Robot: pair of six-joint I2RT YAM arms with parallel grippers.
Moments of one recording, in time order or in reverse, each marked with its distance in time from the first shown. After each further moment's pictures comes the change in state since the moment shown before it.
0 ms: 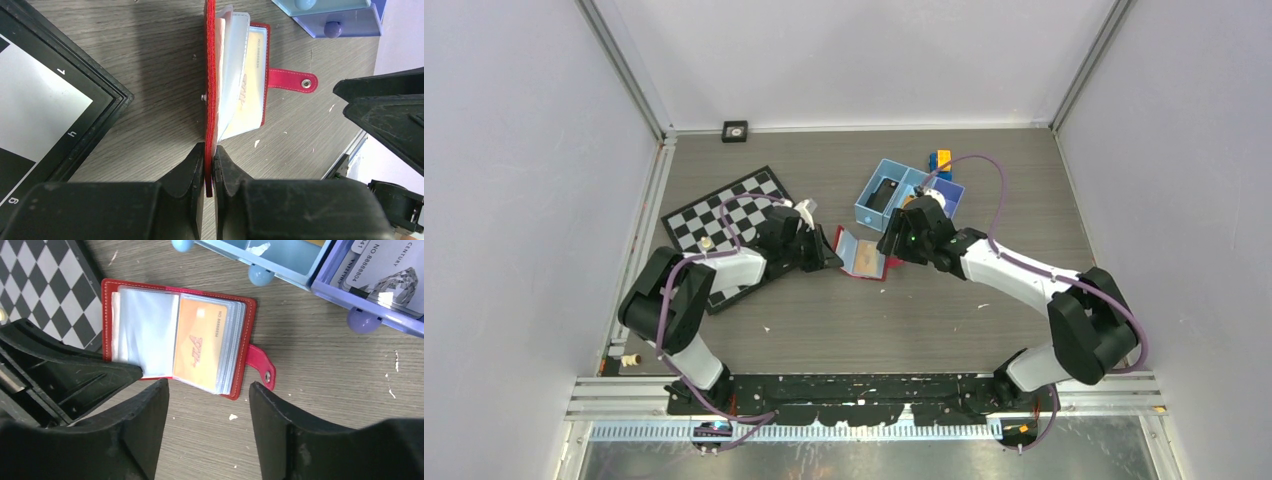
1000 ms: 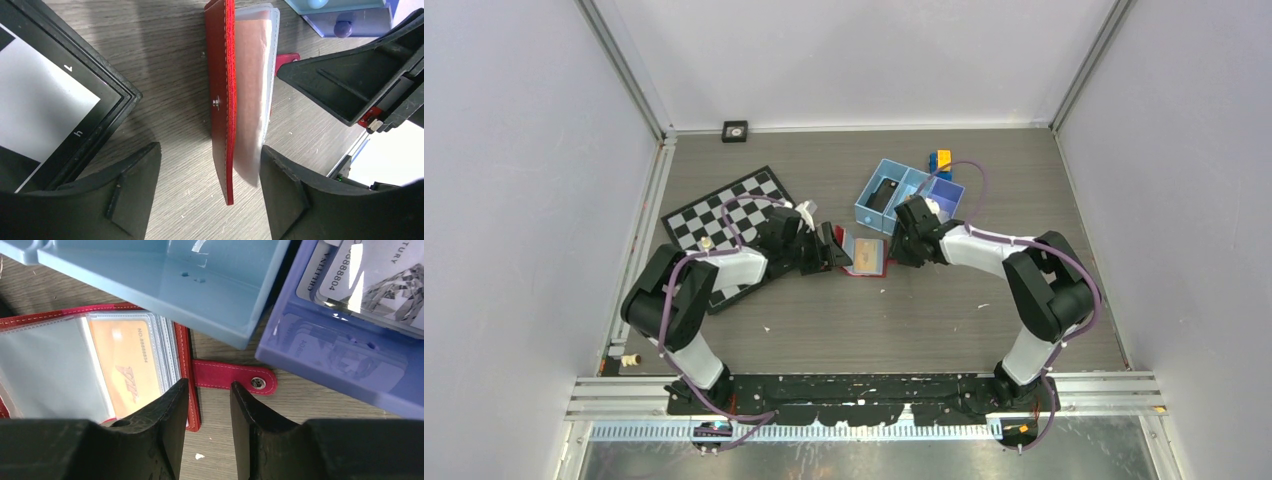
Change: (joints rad) left arm 0.004 0.029 0.004 -0.004 0.000 -0.009; right arm -0.050 0.264 0.068 -0.012 -0.012 0.027
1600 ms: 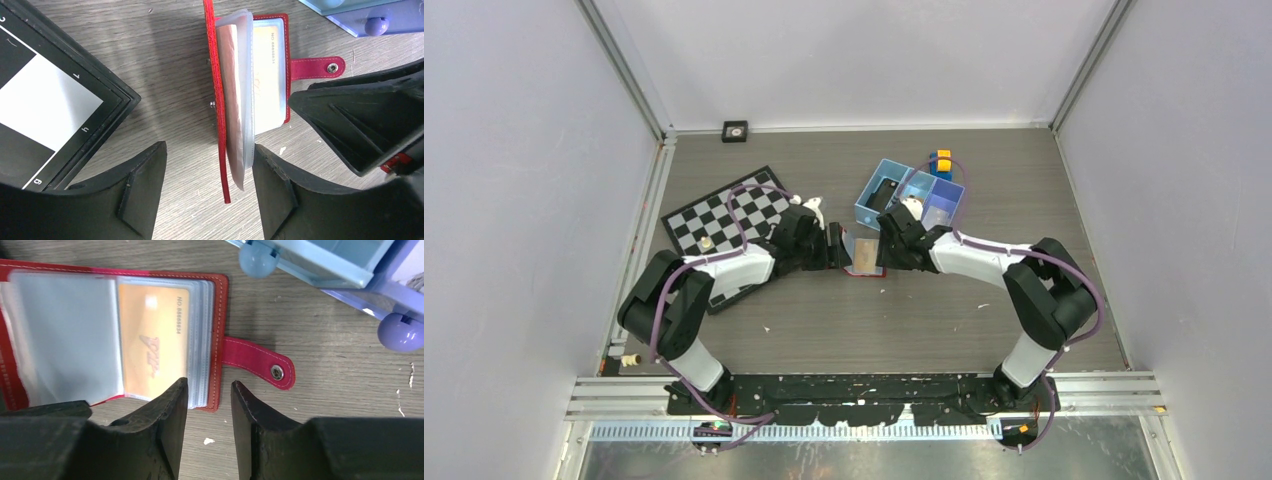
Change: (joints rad) left arm -0.098 -0.051 0.077 -0.163 -0.217 0.112; right arm 0.120 -0.019 0.021 -0.035 0.125 -0.074
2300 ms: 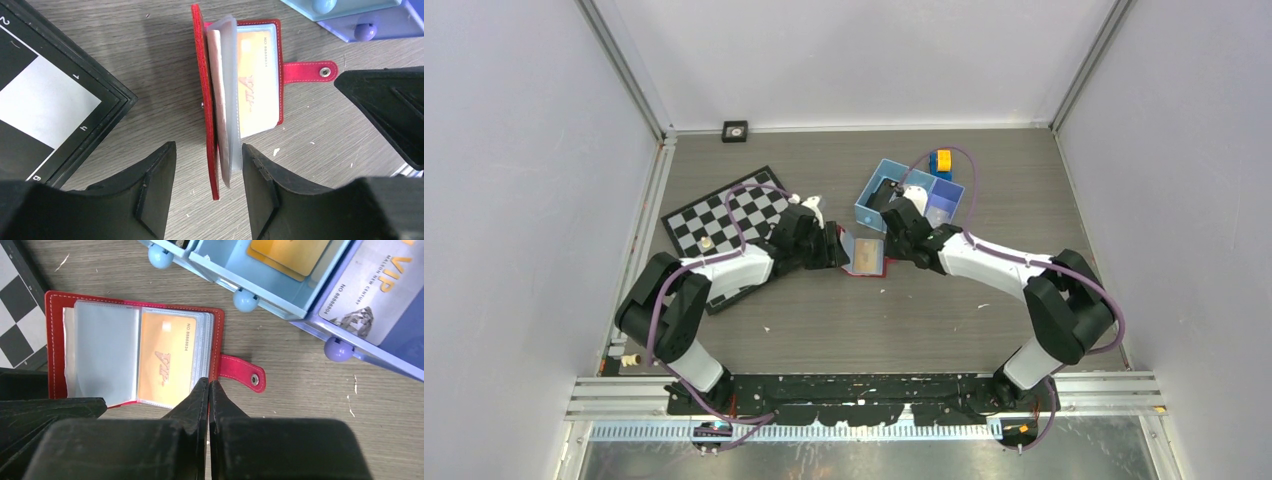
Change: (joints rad) left arm 0.000 -0.018 0.000 -0.006 -0.013 0.003; right arm 0.019 -0.105 0.002 0.026 0.103 -0.083
